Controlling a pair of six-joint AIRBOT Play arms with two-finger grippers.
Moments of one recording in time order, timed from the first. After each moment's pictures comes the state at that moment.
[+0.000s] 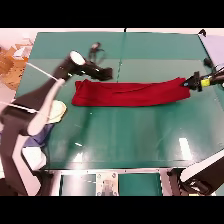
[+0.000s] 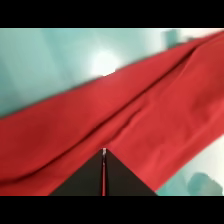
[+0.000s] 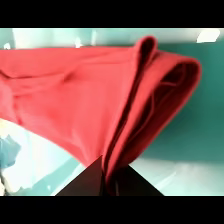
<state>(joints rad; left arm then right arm) -0.42 -1.99 1.84 0.82 -0.88 -1.36 -0.56 -1.96 1.89 -0.76 1.68 1.21</state>
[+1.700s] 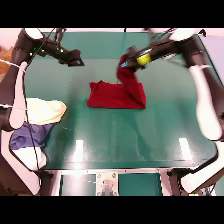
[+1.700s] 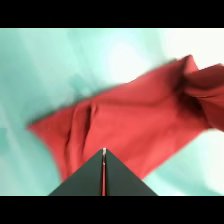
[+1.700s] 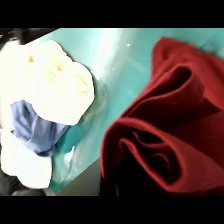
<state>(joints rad) -0.05 -1.93 2.10 0.92 -1.41 -1.31 0.25 -1.79 1.91 -0.73 1.34 1.53</state>
